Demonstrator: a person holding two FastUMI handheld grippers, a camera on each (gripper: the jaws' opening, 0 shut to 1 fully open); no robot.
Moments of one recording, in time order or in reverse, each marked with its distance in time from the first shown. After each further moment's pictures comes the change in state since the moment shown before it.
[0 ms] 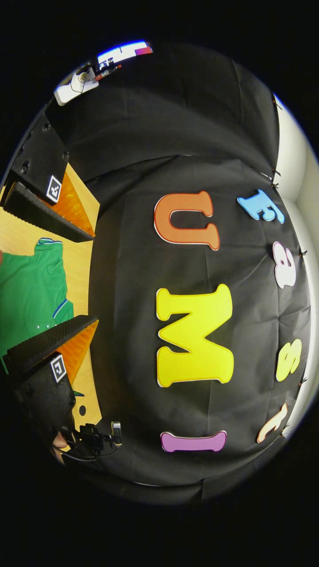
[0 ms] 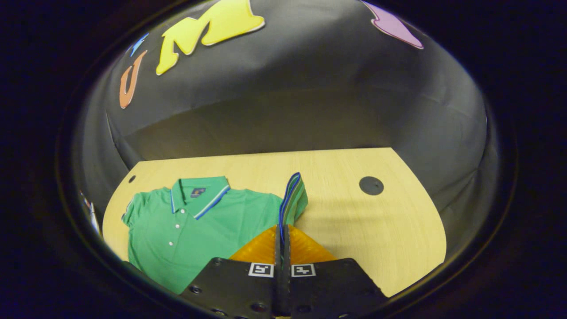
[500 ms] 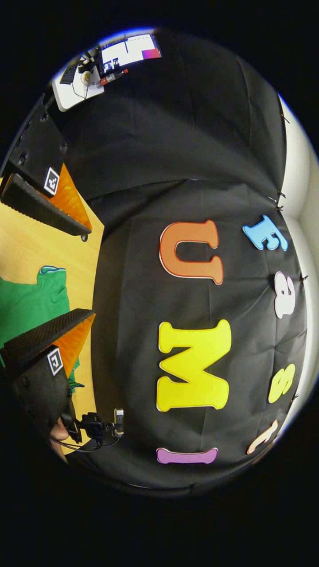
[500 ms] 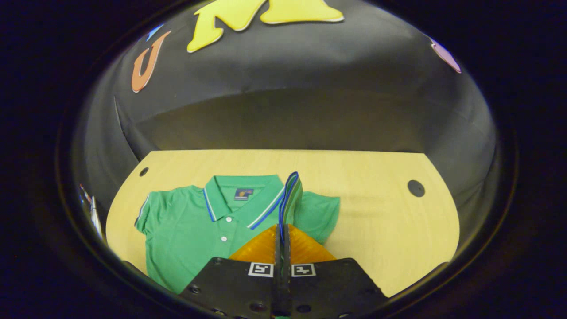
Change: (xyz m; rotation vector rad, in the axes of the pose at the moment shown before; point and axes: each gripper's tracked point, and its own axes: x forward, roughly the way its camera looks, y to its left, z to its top) left arm -0.017 0.094 -0.021 -0.021 0.041 0.113; right arm 0.021 0.118 -0.014 -0.050 0.093 0.042
